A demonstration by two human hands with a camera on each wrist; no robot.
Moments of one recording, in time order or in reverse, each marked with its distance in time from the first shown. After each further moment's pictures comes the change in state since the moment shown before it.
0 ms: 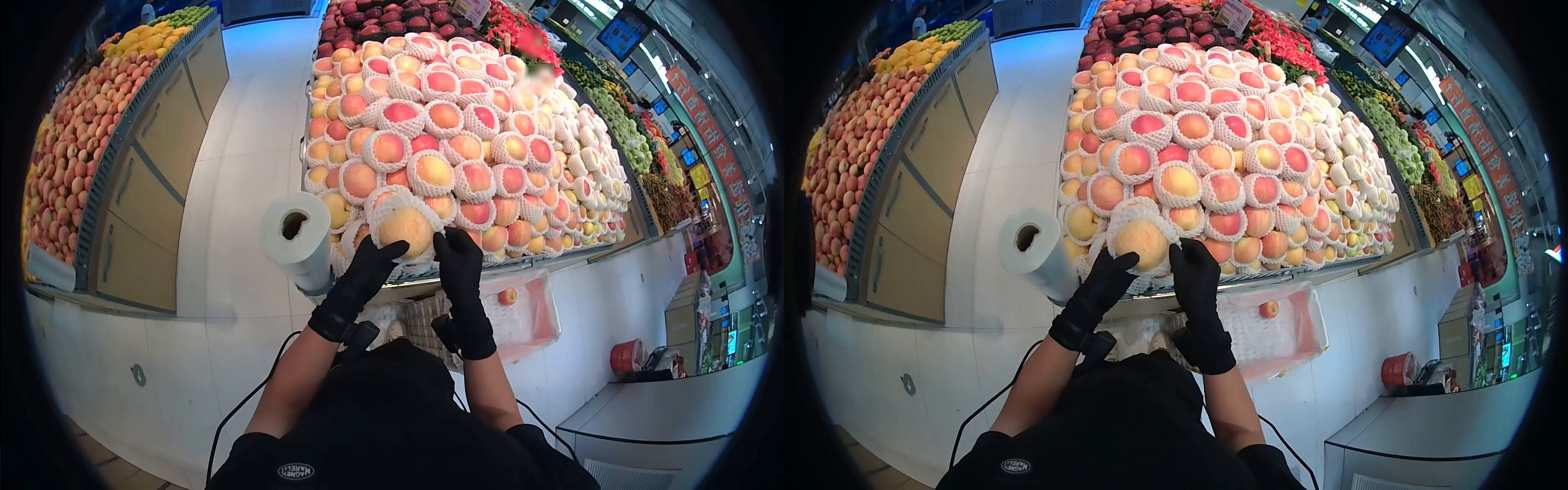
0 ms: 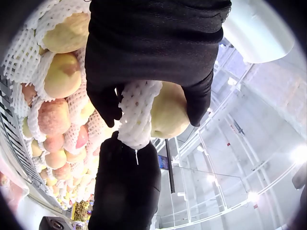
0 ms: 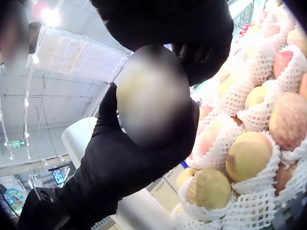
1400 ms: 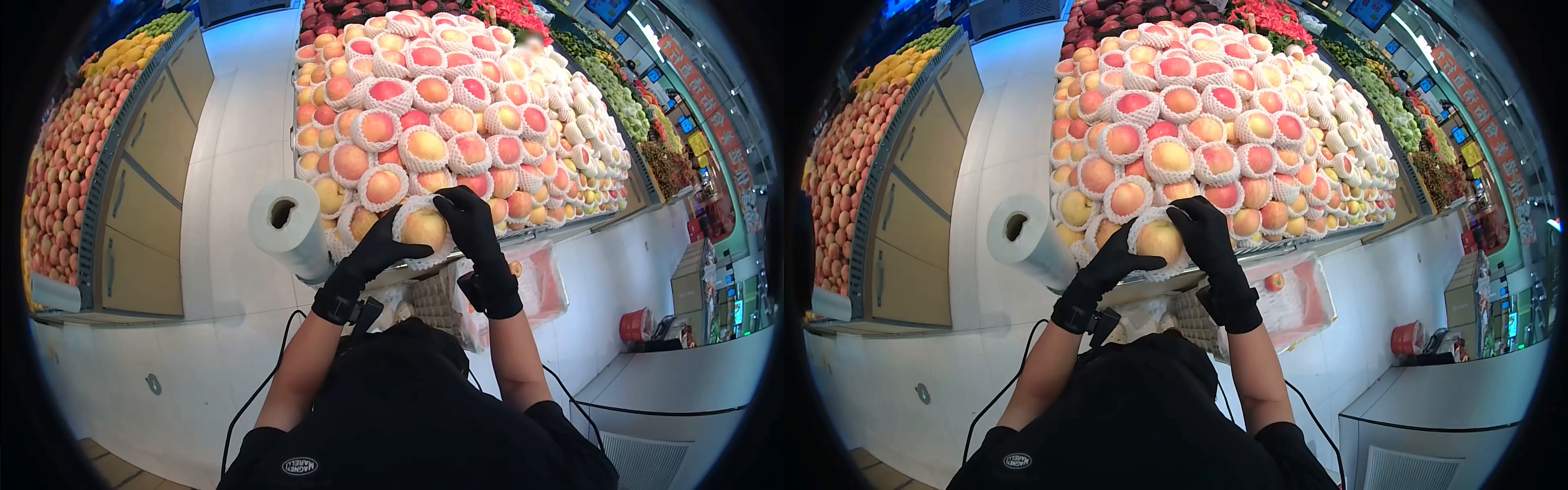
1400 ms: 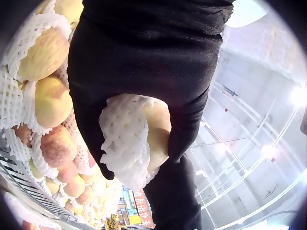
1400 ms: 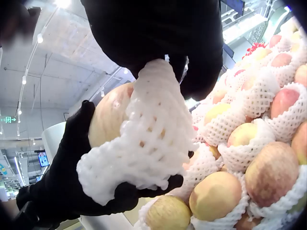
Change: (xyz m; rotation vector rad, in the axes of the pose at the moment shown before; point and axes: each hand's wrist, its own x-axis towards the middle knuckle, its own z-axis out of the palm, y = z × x) left_hand 0.014 -0.003 0.000 0.615 -0.276 -0.070; right_hand 0.029 -0.026 -0.025 -0.212 -0.196 -0.203
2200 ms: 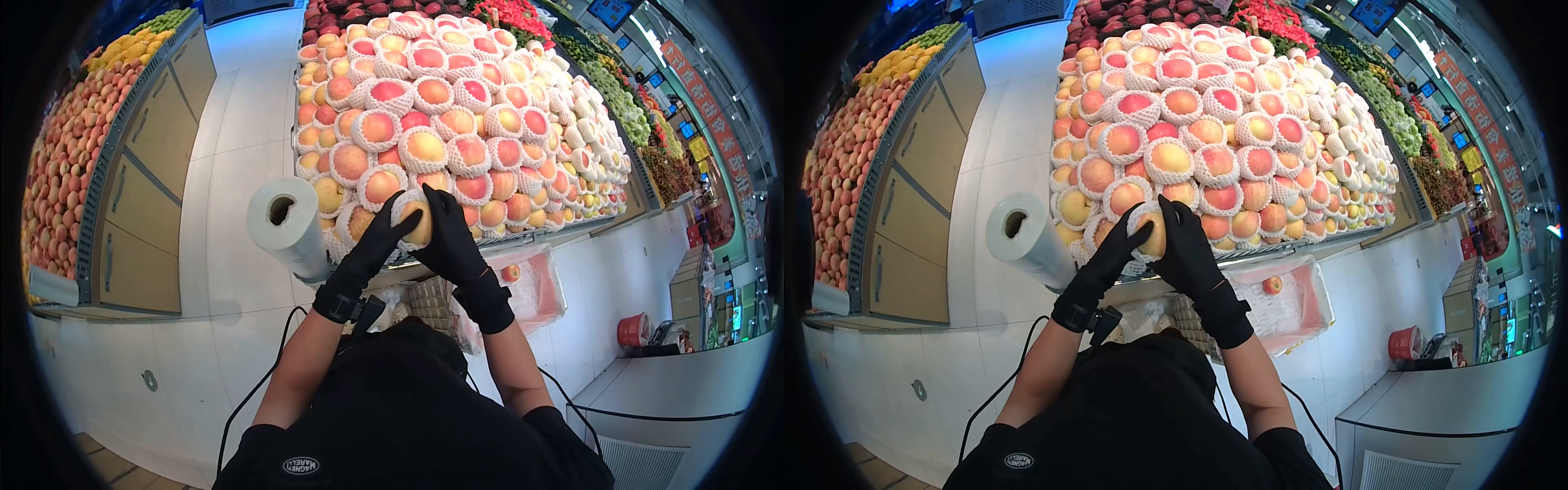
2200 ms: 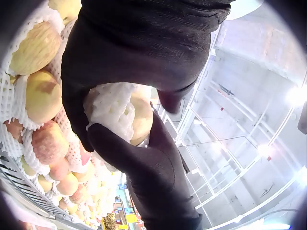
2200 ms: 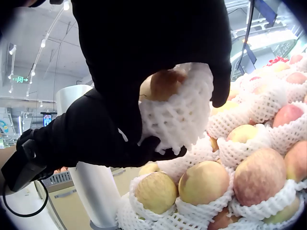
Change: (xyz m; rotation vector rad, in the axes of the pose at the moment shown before) left_hand 0.011 -0.015 0.005 -0.322 0.142 0.022; right_hand -0.022 0.003 0.021 -0.391 -0.127 -0.321
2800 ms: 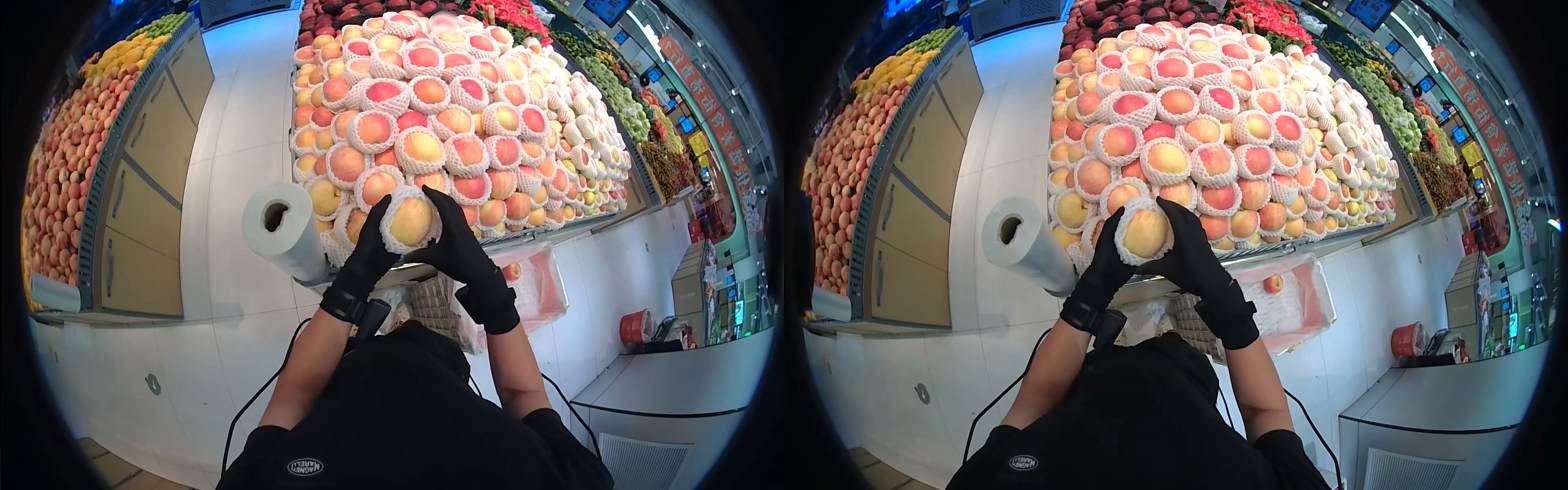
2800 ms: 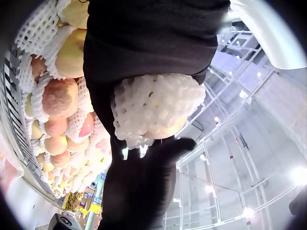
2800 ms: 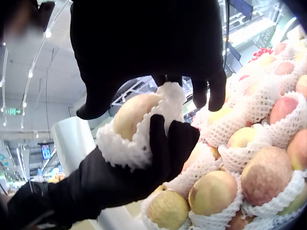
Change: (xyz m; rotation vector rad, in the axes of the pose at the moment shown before) left_hand -0.009 0.008 0.007 0.535 0.055 0.394; right_hand 0.002 0.001 -0.015 0.255 -0.041 0.052
